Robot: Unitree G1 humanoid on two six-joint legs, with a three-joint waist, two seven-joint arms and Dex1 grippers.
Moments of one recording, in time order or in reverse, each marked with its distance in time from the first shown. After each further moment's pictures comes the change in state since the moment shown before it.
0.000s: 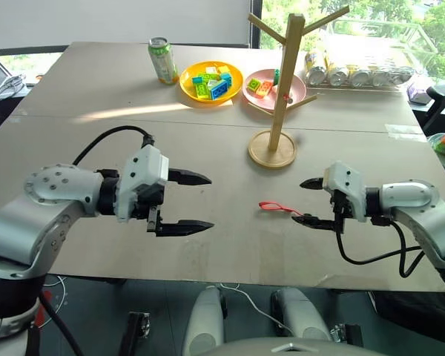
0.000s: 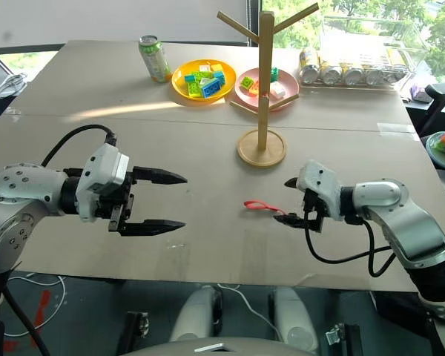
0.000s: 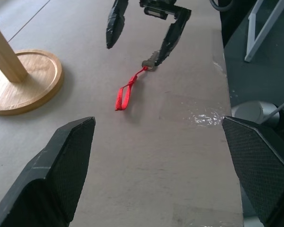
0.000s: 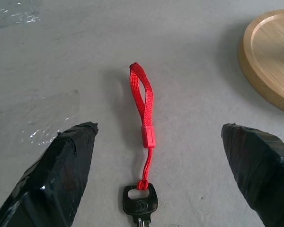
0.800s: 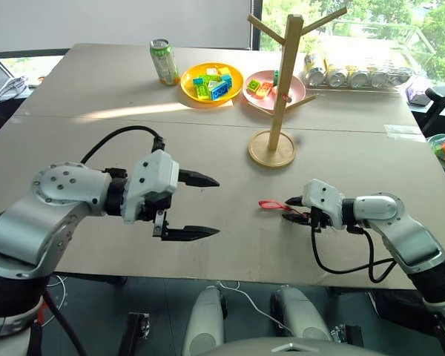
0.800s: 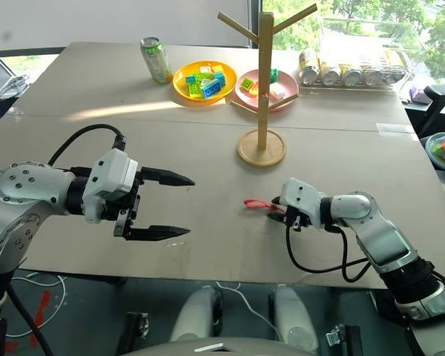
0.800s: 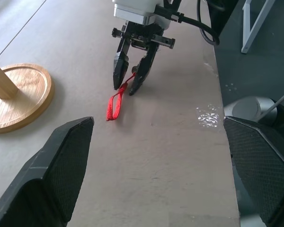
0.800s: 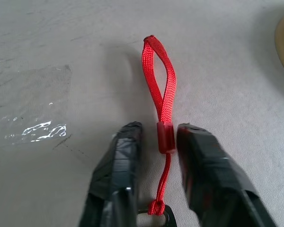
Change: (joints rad) left arm -0.045 -0.001 -0.013 -0.029 -0.009 0.029 0.021; right arm 0.005 0.108 0.112 0.138 -0.194 -0.192 -0.040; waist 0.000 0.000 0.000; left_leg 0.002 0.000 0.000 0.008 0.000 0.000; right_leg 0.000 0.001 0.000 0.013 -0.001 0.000
